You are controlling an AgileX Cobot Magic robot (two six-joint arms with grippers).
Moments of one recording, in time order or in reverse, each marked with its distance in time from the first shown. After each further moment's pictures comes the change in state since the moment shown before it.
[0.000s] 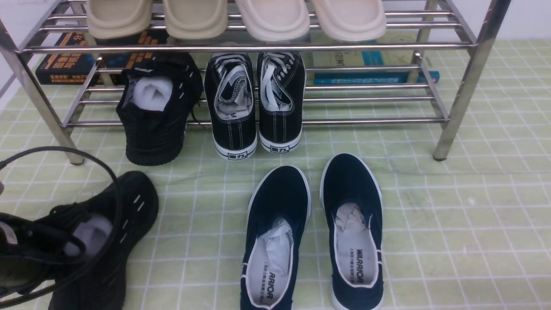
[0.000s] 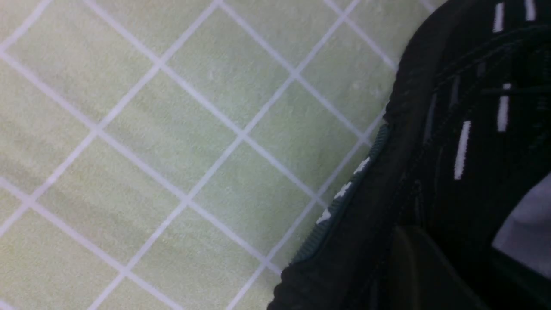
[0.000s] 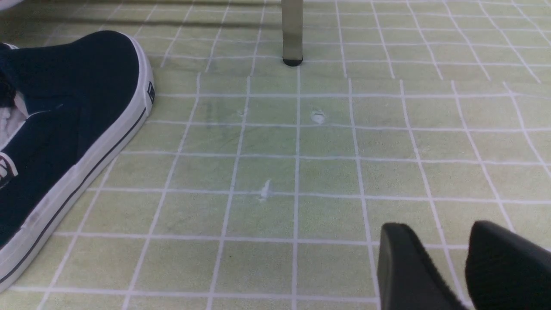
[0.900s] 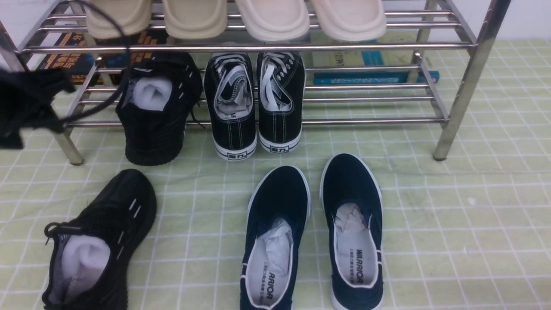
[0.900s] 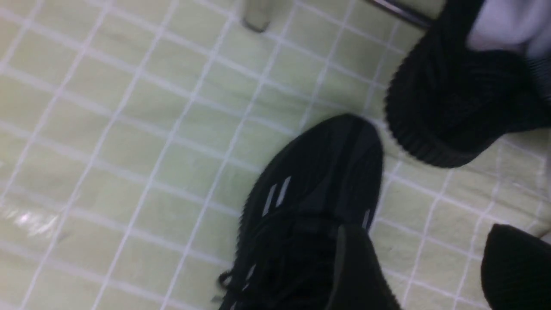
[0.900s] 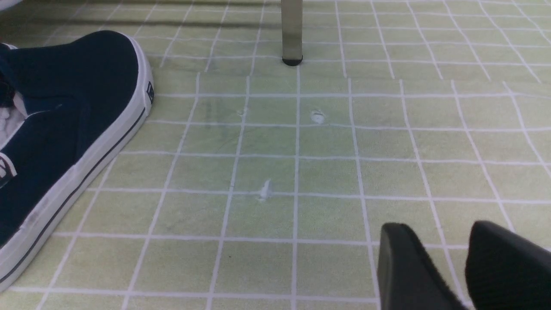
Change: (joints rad) right arm 0.000 0.000 0.000 0.000 0.000 0.000; left arm 0.000 0.184 -0.682 -0.098 0.398 0.458
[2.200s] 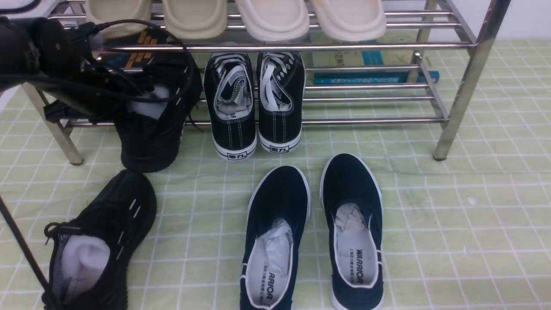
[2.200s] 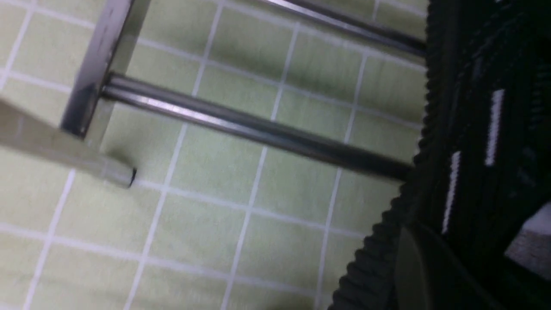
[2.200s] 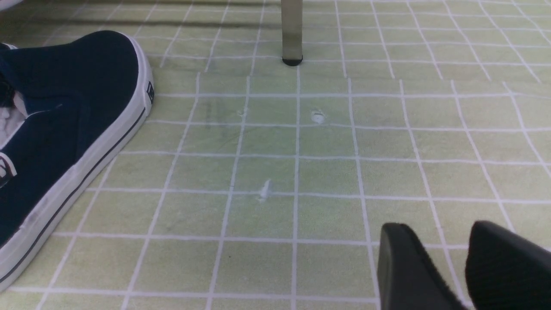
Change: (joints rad) right arm 0.000 0.000 0.000 0.000 0.000 0.000; left arm -0.001 0.471 -0.156 -0.096 -0.350 0.148
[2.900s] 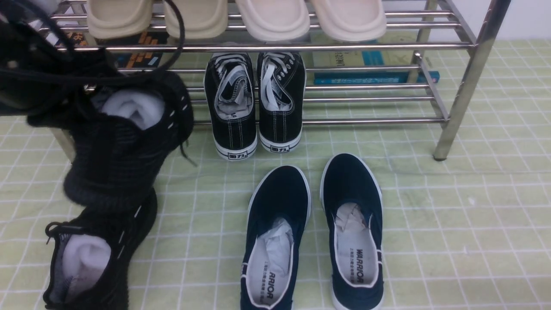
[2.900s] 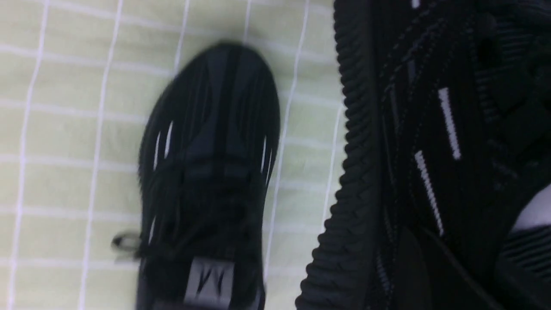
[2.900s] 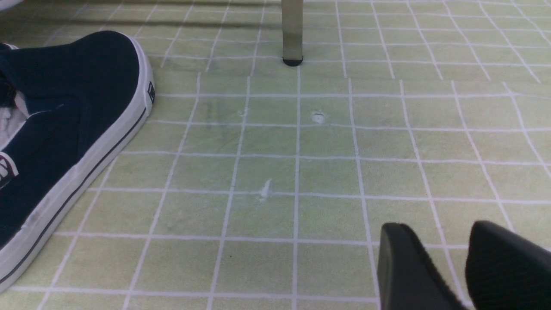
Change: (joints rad) right arm 0.000 0.000 0.000 0.000 0.000 0.000; left arm 0.000 -0.404 0.000 -0.163 0.594 0.110
